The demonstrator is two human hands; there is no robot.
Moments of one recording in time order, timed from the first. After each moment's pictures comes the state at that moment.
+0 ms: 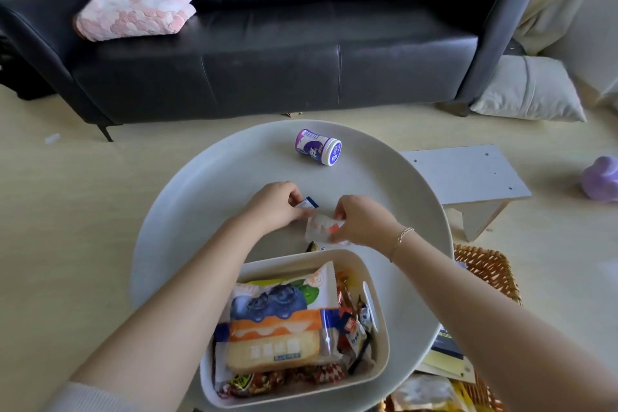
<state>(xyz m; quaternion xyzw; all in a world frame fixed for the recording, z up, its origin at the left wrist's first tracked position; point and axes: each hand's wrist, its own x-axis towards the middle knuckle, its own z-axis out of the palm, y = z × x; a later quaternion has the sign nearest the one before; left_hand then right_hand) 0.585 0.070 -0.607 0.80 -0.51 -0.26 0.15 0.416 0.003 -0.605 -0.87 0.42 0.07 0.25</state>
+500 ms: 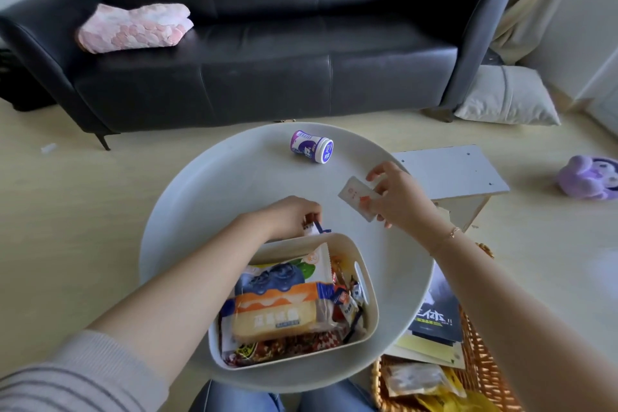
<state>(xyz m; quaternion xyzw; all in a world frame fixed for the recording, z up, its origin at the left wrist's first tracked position) 0.552 0.092 -0.590 0.69 -0.65 -0.30 0.03 0.354 0.012 -0.564 -0.78 0.49 -0.16 0.37</state>
